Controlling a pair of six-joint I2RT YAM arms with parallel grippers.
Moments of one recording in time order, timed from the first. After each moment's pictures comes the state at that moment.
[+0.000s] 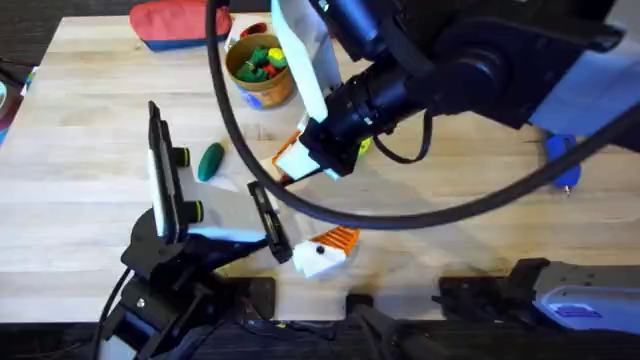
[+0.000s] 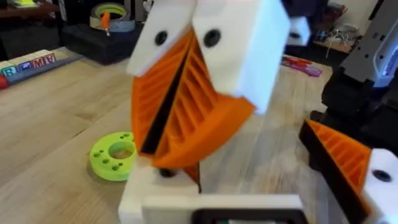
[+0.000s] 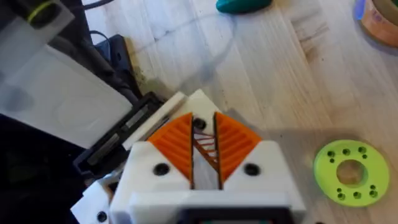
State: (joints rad) left arm -0.49 0.01 0.01 -0.06 0.66 -0.10; right arm 0.87 1.50 1.34 -0.80 -0.42 -0.14
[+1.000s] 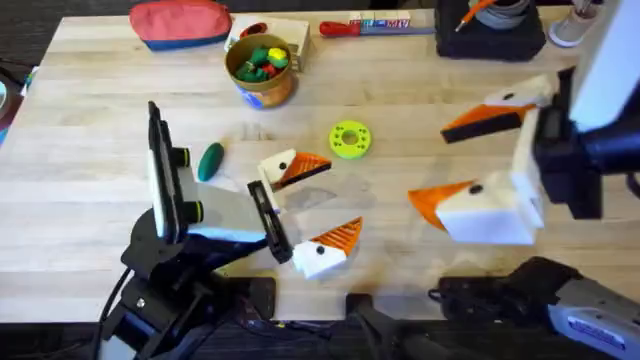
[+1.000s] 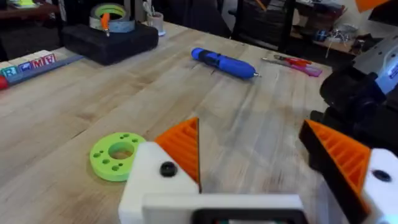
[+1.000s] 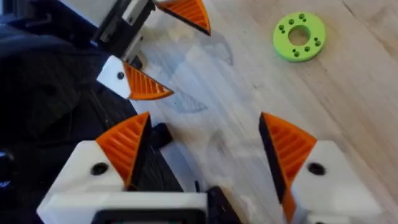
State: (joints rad) left arm -0.49 0.01 0.01 -0.06 0.66 -0.10; right arm 0.55 1.00 1.34 -1.35 -0.42 -0.20
